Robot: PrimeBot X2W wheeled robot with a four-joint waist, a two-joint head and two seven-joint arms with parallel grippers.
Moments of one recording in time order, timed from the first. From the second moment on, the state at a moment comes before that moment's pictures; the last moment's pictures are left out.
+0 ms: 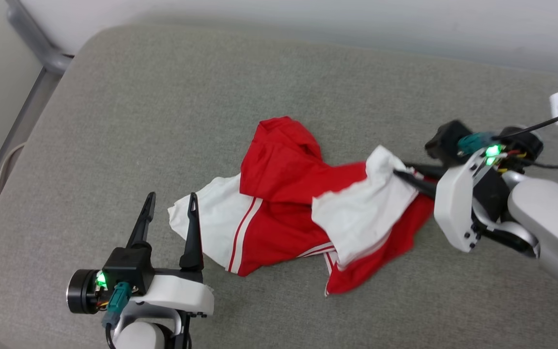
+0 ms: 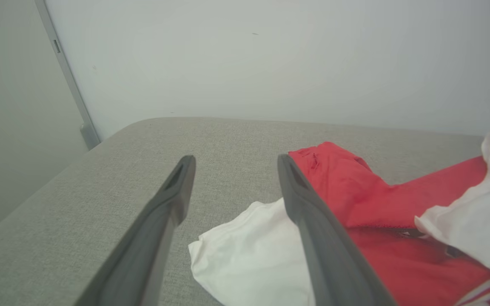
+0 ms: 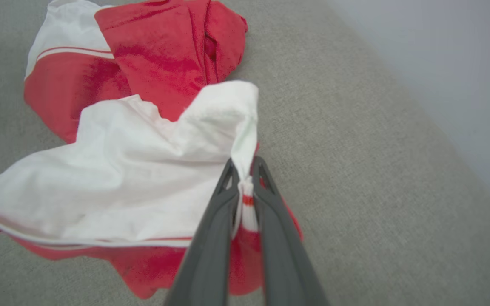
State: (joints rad) left arm -0.11 0.06 -0.13 0.08 -0.12 0.08 -0.26; right arm -0.98 -0.65 1.24 0.37 0.86 0.13 0.19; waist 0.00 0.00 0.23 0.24
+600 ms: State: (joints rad) left arm -0.02 0.05 -0.07 0.09 -0.10 0.06 -0.26; right arm -0.71 -0.80 1.07 0.53 0.95 0.13 -0.16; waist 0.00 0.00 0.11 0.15
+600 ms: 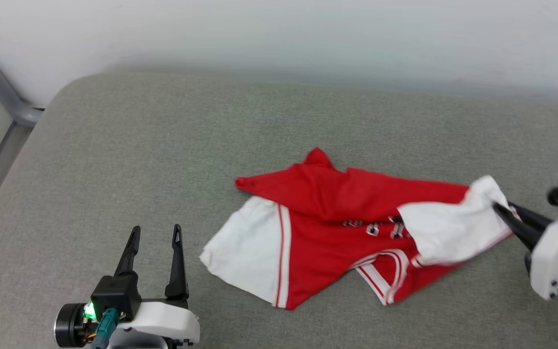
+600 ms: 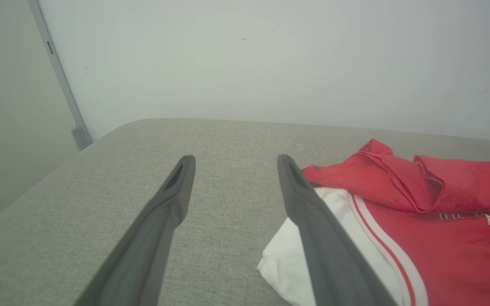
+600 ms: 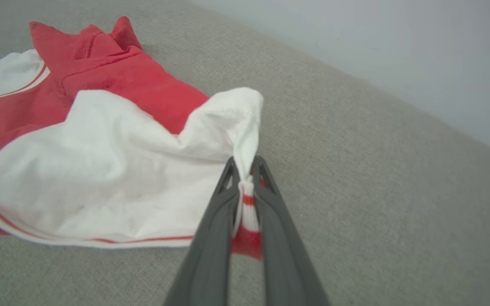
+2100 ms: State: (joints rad) left arm 0.03 0.05 -0.09 0.09 -0.05 0.03 -0.26; right arm -0.40 -0.75 0.47 0.10 0.59 0.13 0.11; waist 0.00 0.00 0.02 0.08
